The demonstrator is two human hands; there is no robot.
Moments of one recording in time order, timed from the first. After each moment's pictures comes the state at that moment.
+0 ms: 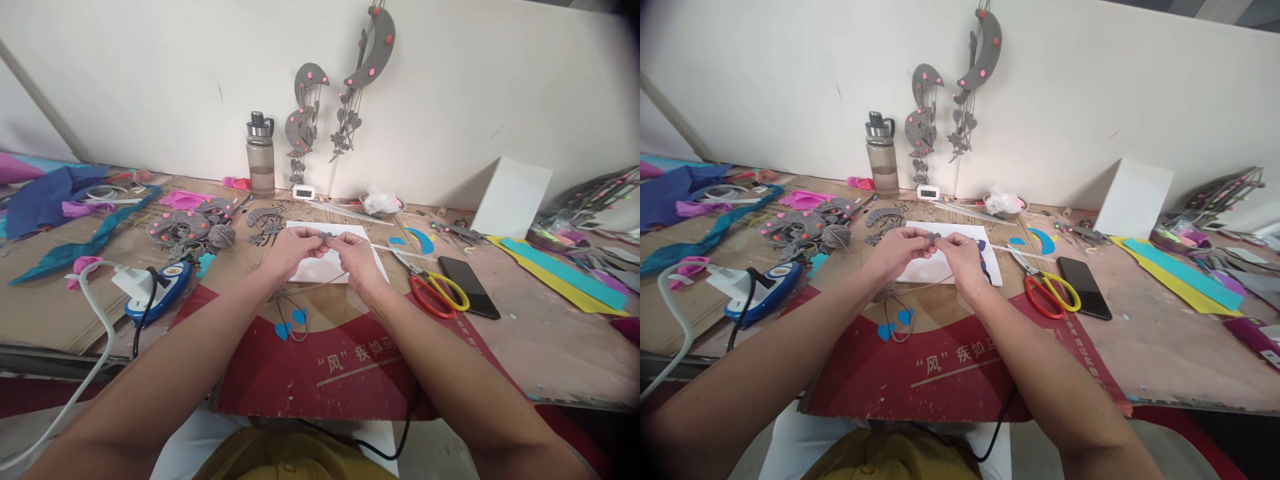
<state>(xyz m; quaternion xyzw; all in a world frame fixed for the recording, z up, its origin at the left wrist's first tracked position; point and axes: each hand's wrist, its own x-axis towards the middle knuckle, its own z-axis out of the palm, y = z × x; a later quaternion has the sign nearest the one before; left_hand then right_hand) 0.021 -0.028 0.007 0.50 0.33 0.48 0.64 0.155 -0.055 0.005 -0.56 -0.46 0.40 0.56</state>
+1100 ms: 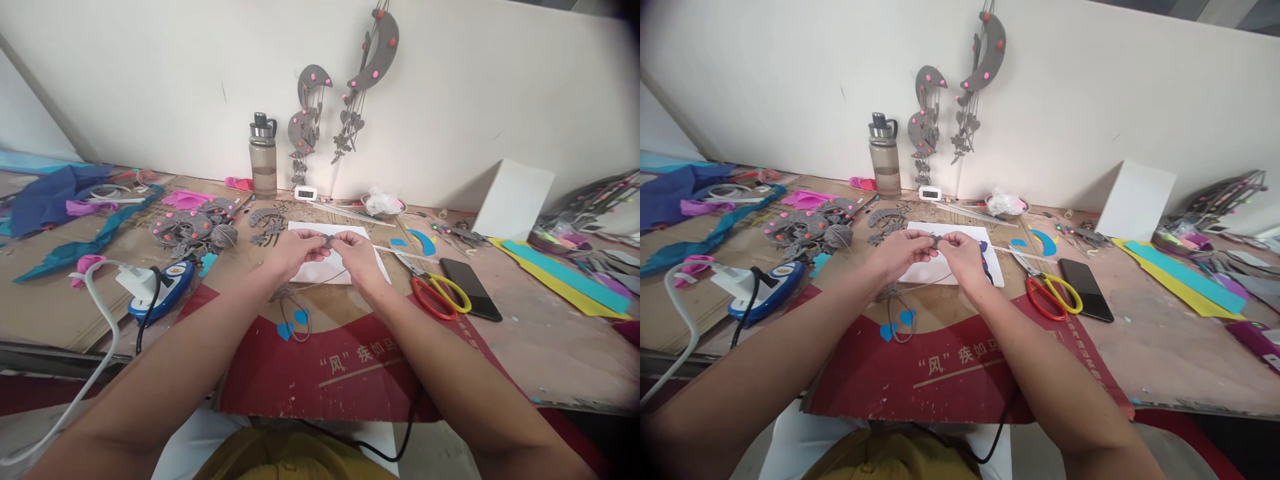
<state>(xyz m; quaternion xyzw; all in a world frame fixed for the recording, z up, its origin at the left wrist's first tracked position) 0.020 -0.024 0.003 0.48 0.34 0.45 0.67 0.159 -0.048 -0.002 -0.55 -0.52 0.34 0.56</state>
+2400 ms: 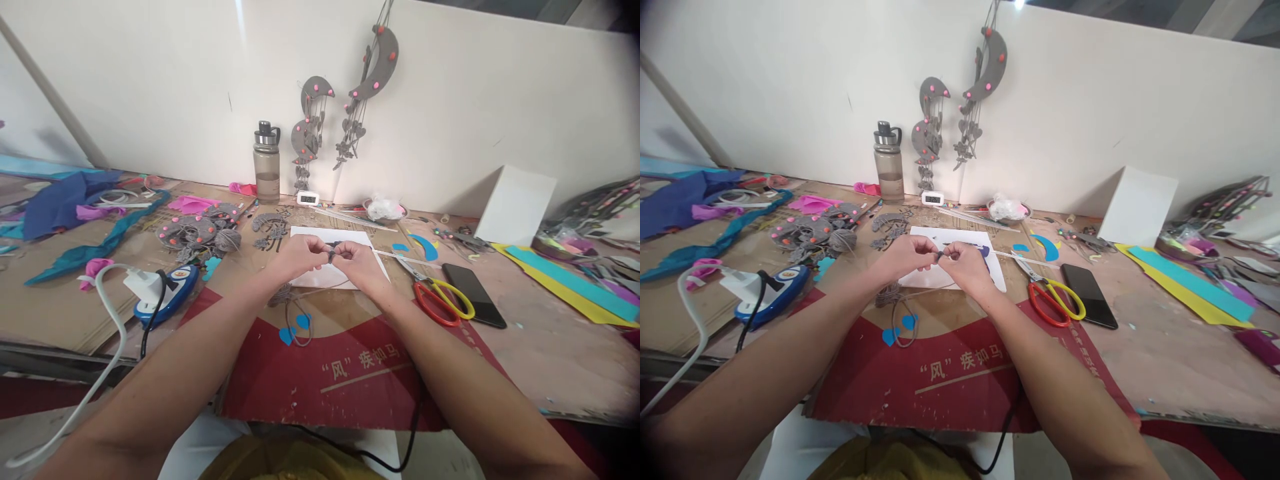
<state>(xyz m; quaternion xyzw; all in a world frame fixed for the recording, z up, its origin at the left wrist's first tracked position) 0.011 -0.034 0.020 0.71 0.43 0.34 0.45 0.170 -0.059 0.006 -0.59 -0.64 0.28 0.41</state>
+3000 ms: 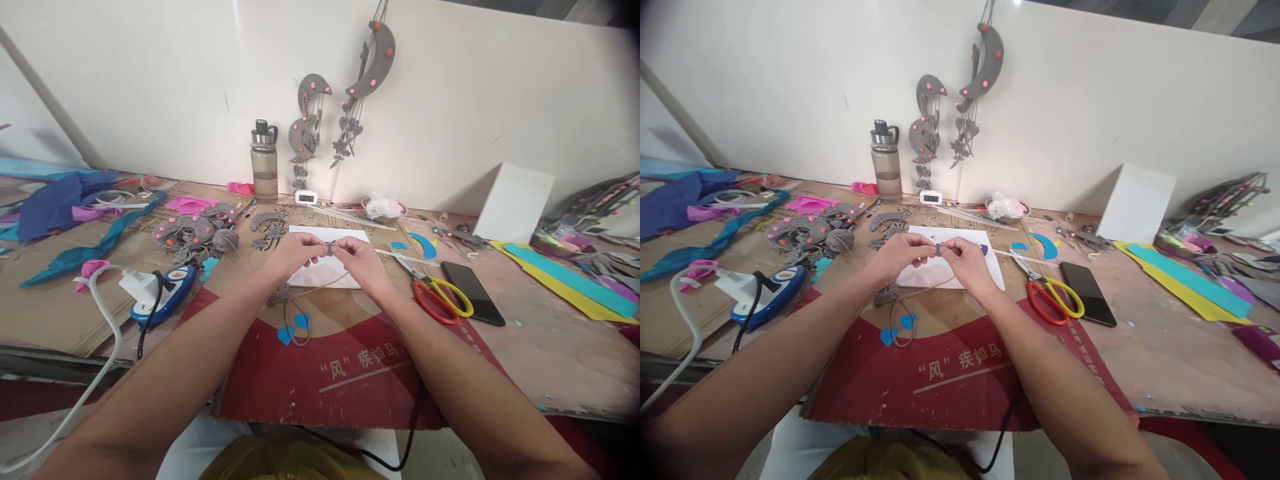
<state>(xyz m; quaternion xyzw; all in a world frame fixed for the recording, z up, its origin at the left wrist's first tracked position) 0.011 -0.023 0.009 0.64 0.41 0.40 0.52 0.176 -0.057 0.005 -0.54 -0.65 0.30 0.45</state>
